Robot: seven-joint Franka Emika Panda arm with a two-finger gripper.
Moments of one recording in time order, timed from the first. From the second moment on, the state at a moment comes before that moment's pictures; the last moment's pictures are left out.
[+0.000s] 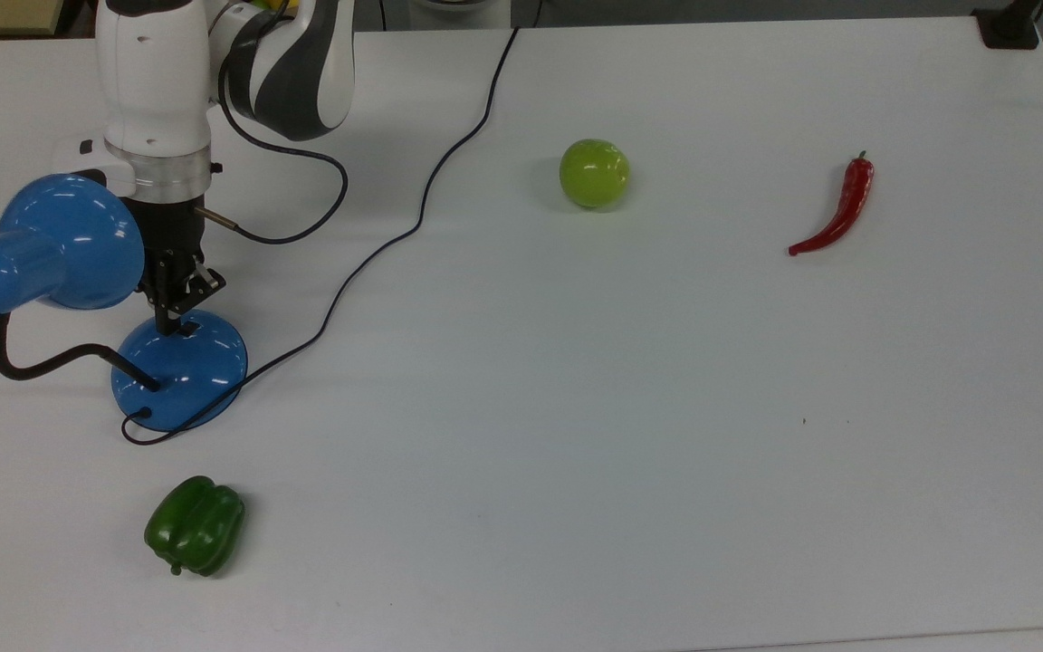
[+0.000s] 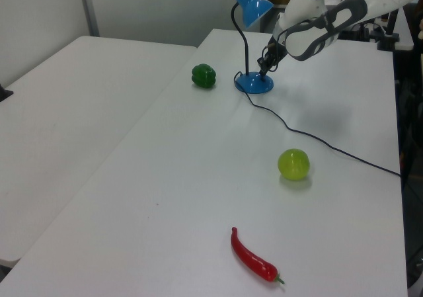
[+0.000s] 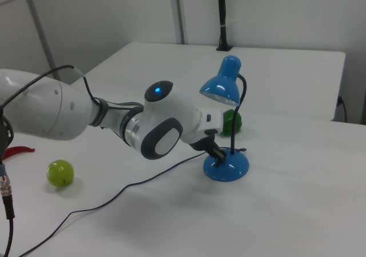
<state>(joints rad) -0.04 0.50 -0.26 -1.81 0.14 2.80 0.07</state>
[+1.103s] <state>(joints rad) -0.04 0.49 -0.25 -1.80 0.14 2.75 0.07</state>
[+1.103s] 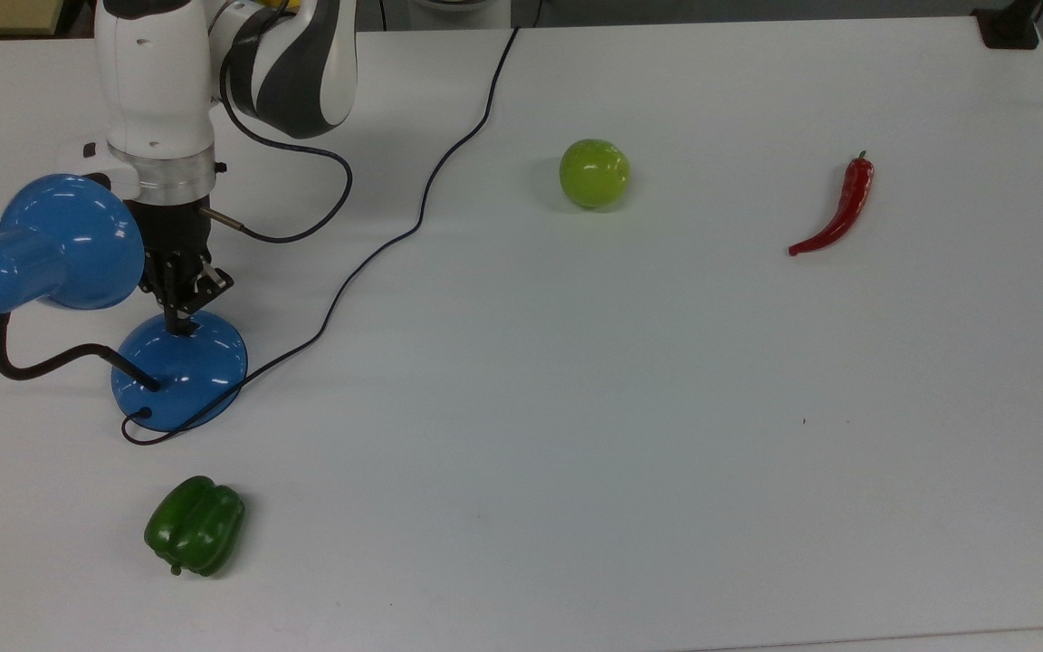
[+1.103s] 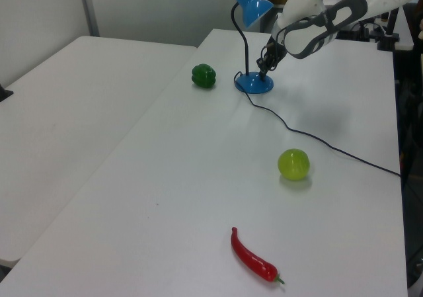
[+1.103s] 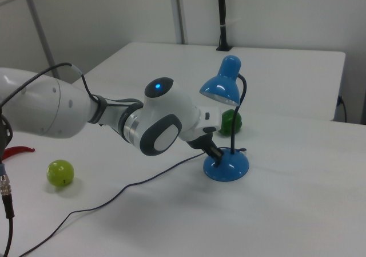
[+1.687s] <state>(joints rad) -0.04 0.49 -0.25 -1.80 0.14 2.75 0.07</state>
